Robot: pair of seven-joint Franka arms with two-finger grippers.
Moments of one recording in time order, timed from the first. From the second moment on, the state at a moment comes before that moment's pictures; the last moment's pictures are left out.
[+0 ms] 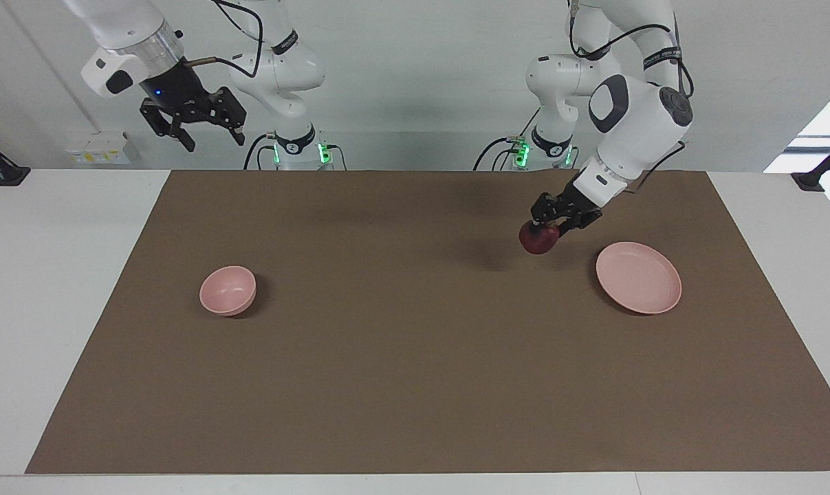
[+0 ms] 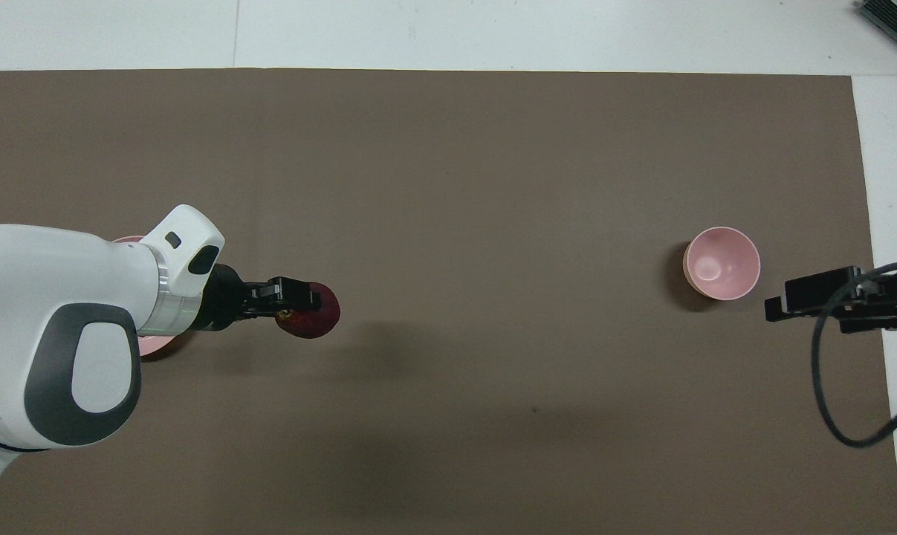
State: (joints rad) left arm -0.07 -0.11 -0.22 -2.16 -0.64 2.09 -0.04; right arm 0.12 -0.13 -0.15 -1.68 0.25 1.42 0.15
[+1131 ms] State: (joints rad) left arm -0.07 -0.10 -0.58 -2.06 -1.45 2.56 -0.04; right arm 0.12 0.05 -0.15 -1.73 0.87 1.55 0.83
